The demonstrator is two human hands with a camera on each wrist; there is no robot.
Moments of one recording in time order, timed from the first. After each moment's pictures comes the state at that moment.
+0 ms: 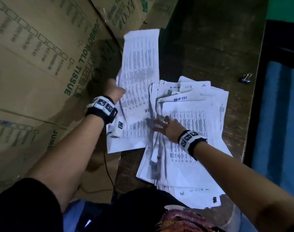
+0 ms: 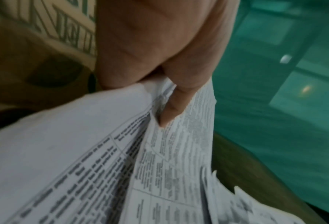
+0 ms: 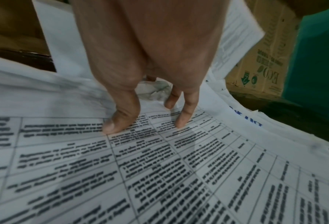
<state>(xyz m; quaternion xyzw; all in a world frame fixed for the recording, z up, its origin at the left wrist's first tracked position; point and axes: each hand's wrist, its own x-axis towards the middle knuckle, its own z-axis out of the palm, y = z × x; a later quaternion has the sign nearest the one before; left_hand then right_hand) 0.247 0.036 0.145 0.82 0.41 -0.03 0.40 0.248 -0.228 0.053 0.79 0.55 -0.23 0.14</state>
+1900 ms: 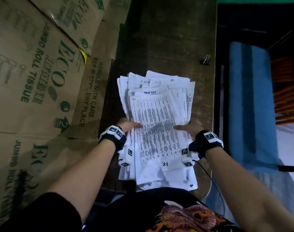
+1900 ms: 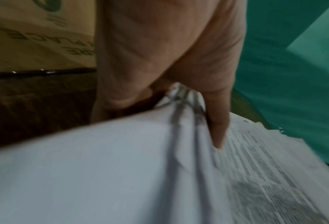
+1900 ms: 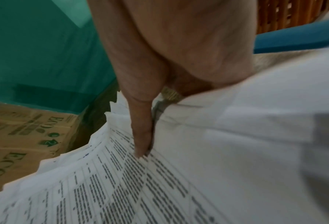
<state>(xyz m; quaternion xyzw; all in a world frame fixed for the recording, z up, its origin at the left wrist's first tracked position) 0.191 -0.121 0.067 0.70 0.42 -0.33 0.47 0.235 -0.400 0.068 0.81 -0.23 -0.40 -0.37</state>
